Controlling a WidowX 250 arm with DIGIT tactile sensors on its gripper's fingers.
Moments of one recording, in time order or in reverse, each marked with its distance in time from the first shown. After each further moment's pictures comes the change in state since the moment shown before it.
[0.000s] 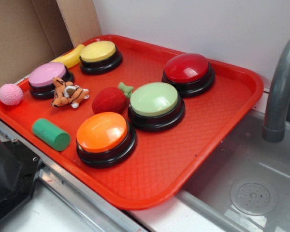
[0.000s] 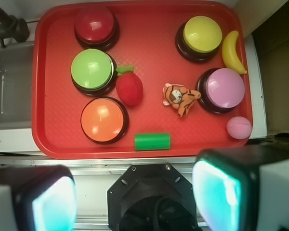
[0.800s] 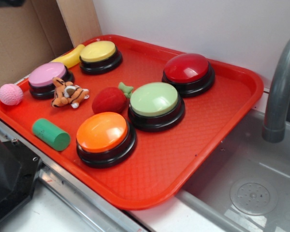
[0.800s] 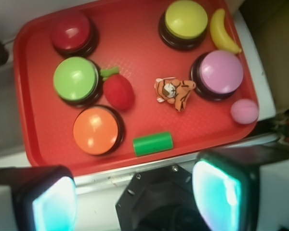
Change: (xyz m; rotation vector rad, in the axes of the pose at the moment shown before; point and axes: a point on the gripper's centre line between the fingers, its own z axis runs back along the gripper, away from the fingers) arm 0.010 0.021 -0.031 -0.024 -0.002 0.270
